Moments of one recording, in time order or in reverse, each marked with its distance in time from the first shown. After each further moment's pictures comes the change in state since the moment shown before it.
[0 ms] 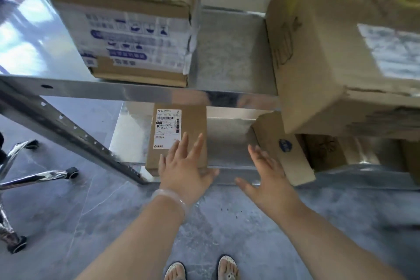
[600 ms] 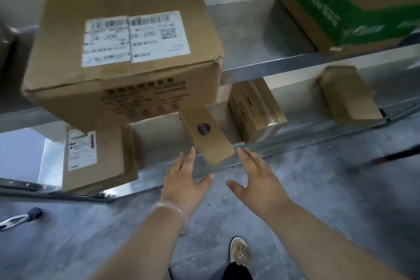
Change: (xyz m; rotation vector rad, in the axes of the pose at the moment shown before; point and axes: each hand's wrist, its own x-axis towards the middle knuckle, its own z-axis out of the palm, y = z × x) left_hand -0.040 0.180 0.102 -0.183 -0.242 0.018; right_hand -0.085 0.165 -0.073 0.106 0.060 0.163
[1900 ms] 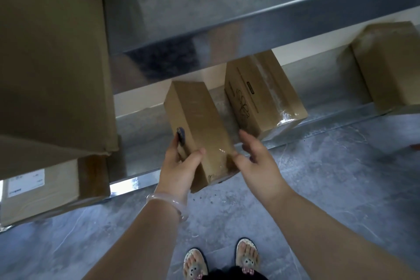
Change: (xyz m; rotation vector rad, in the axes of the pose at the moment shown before) left_hand 0.117 0.018 0.058 -0.860 0.043 -0.286; right_hand 0.114 0.059 0.030 0.849 0.028 0.226
